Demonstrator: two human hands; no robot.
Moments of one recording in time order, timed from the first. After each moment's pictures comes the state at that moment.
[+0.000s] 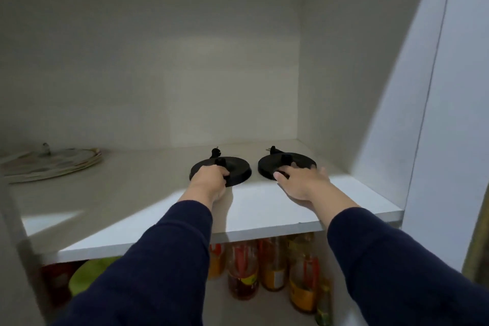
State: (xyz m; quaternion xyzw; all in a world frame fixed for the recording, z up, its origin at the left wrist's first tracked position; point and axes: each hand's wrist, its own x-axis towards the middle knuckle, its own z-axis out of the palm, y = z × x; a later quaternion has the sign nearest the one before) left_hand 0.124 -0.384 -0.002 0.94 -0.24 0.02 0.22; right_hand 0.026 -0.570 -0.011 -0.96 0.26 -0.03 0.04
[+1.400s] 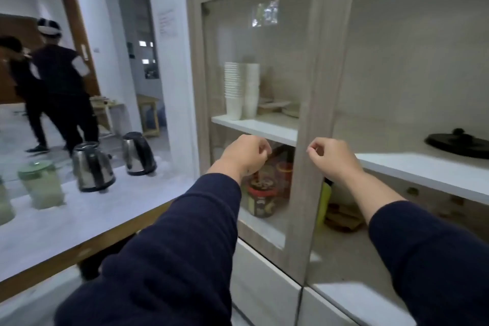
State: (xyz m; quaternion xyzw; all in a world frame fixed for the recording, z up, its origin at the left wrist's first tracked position) left_hand -0.100 0.028 0.002 0.96 -0.03 0.17 0.23; right_hand -0.042 -0.175 -0.007 -0.93 -0.18 -0.18 0.28
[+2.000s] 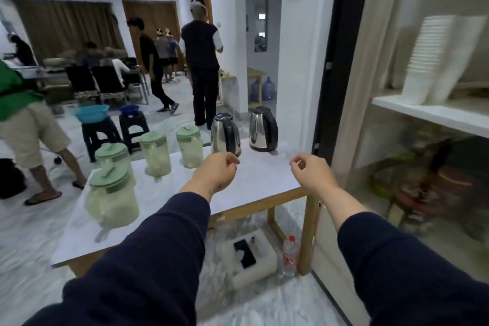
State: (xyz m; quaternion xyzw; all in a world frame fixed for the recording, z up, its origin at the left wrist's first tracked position) left_hand -0.233 0.425 -0.104 0.90 0.31 0.17 0.24; right_hand -0.079 0.258 -0.119 -0.86 -0.33 0.02 0.38
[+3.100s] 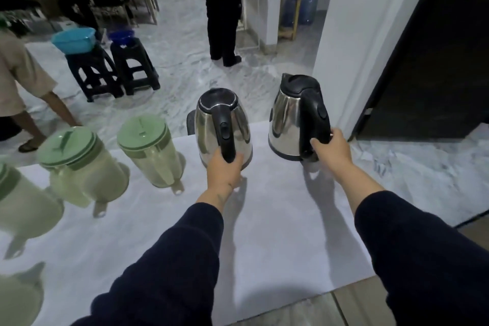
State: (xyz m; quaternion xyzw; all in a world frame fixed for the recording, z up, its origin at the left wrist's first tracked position) left_hand 0.076 0.703 -0.250 0.65 0.51 0.27 0.49; right_hand 0.266 0.592 -0.228 -0.84 -0.18 0.19 0.47
